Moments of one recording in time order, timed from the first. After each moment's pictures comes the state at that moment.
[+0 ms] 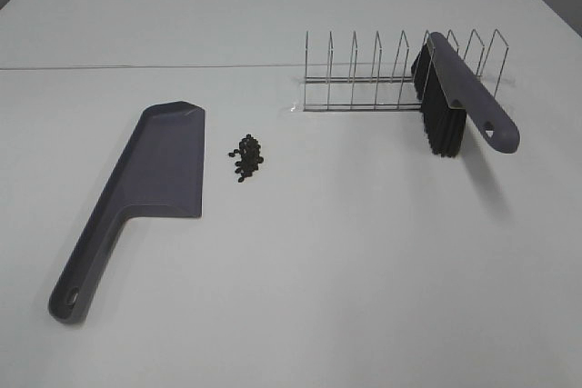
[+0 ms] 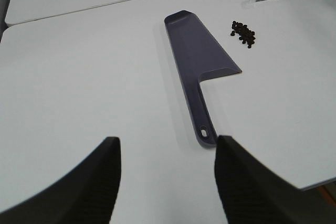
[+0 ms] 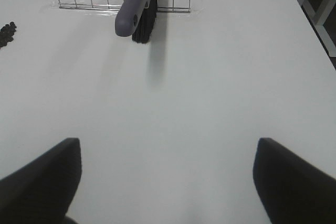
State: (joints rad) left arm -0.04 0.00 -0.51 -0.14 1.05 0.18; right arm -0.01 -0.01 -0.50 0.07 1.07 -0.04
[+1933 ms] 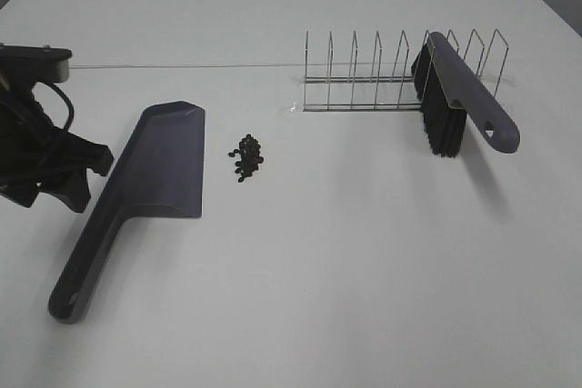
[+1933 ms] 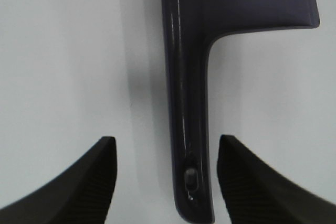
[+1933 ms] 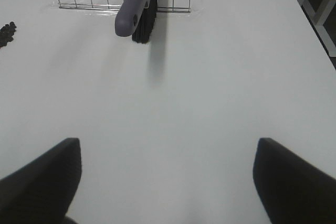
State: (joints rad) left arm -0.26 1.69 -0.98 0.00 0.73 -0.19; right arm -0.01 -0.01 -0.50 0.07 1.07 -0.04
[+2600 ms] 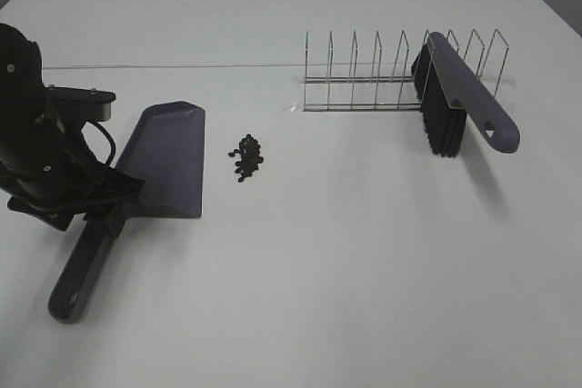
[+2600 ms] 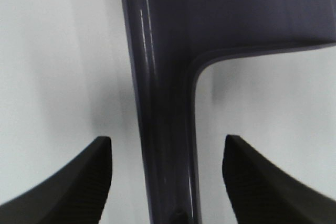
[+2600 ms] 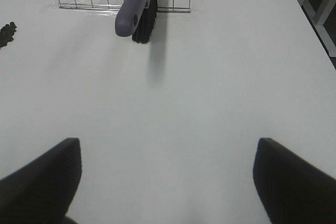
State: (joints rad) left arm -0.31 1.87 -0.99 0.02 0.58 -0.23; right arm -0.01 -0.01 -0.50 0.07 1.07 -0.04
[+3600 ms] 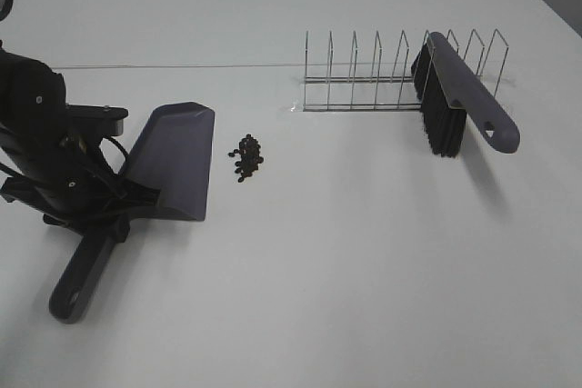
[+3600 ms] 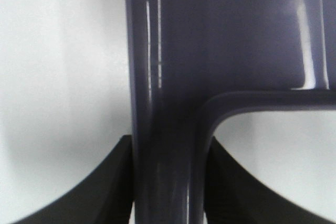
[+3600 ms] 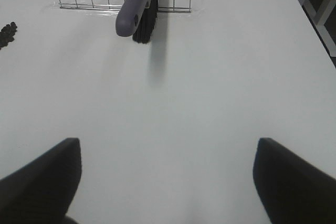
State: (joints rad) left arm -0.31 1.97 -0.99 0.02 0.46 -0.29; right arm -0.01 -0.01 -0.50 0.07 1.07 -0.04
